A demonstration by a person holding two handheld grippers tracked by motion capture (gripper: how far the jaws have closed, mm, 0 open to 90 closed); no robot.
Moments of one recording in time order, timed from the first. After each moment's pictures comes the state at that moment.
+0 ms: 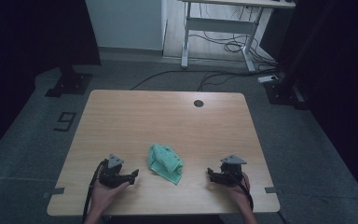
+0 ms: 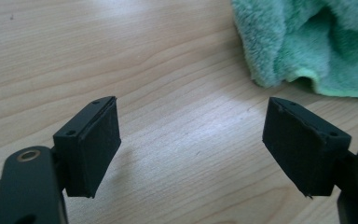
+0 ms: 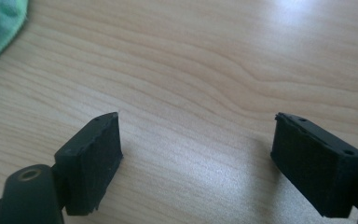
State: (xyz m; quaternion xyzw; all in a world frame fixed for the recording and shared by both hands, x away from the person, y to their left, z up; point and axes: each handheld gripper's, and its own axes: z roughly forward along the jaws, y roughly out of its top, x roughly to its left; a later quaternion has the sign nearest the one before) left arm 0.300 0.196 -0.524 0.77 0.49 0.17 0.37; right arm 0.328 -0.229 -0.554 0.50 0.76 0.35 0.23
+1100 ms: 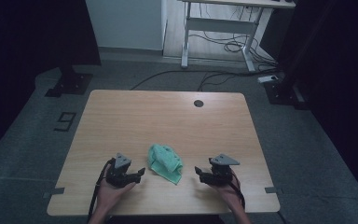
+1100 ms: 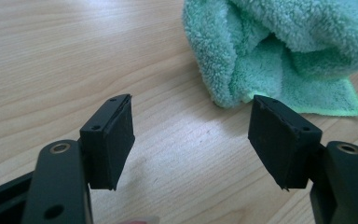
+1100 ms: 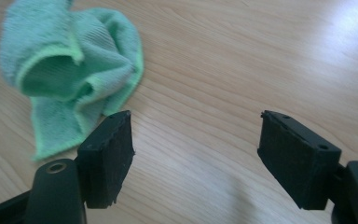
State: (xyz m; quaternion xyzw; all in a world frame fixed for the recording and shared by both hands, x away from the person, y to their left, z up) left arm 0.302 0.173 -0.517 0.78 0.46 0.17 0.38; right arm 0.317 -0.188 -0.529 0.43 0.77 0.43 0.20
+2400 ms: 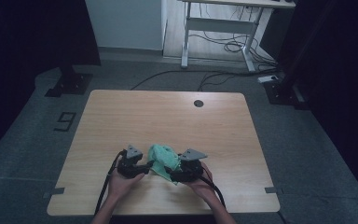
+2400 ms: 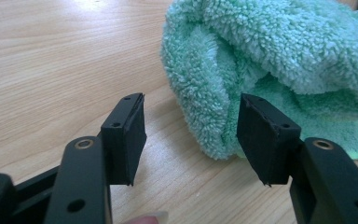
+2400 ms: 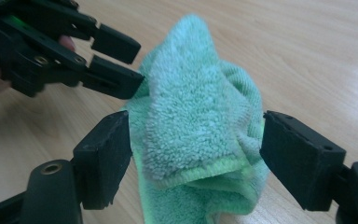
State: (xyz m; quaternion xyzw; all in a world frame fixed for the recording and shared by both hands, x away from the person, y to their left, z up) left arm 0.336 0.146 -0.524 0.79 0.45 0.15 0.38; right arm 0.329 -0.094 -0.513 0.34 0.81 0.45 0.16
